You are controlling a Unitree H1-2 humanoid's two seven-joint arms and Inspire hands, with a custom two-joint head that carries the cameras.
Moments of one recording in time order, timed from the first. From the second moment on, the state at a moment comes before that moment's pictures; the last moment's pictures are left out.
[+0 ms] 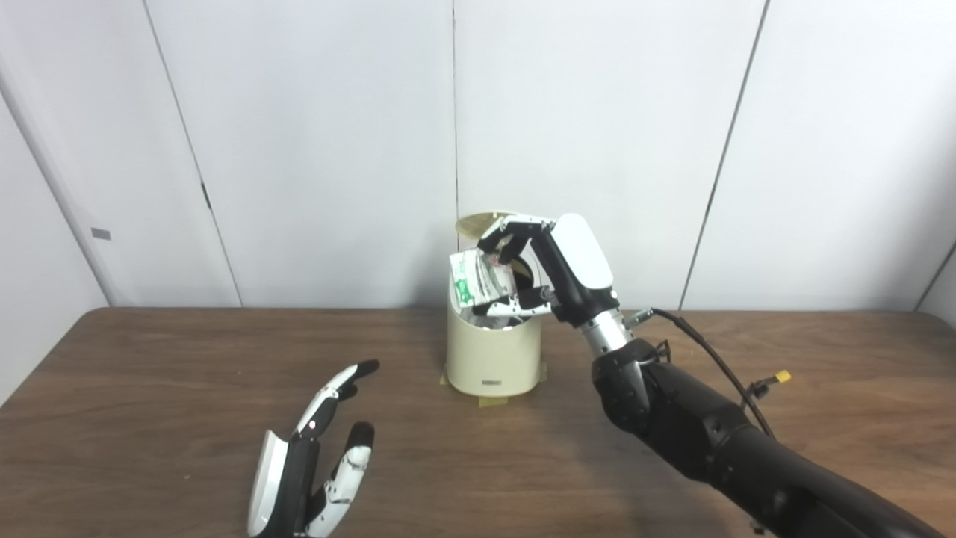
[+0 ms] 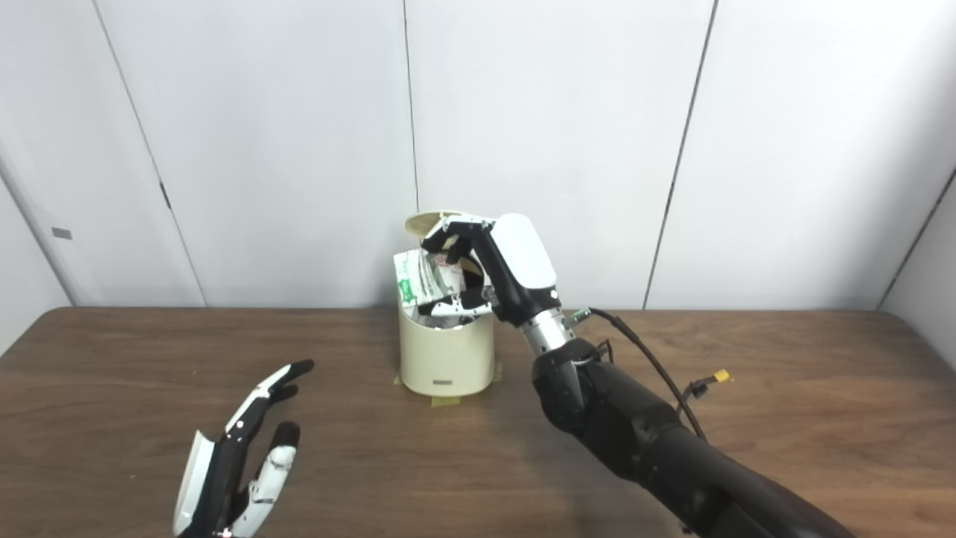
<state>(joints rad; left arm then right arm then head) 0.08 0.09 -0.07 -0.15 0.39 -0.42 0.20 -0.95 -0.23 0.85 0.80 -0.29 -0.44 -0.77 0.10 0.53</state>
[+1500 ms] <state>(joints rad) 0.08 0.09 -0.07 -0.14 0.39 -0.42 0.20 -0.92 -0.22 0.78 0.84 -0.33 -0.44 -0.85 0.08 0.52</state>
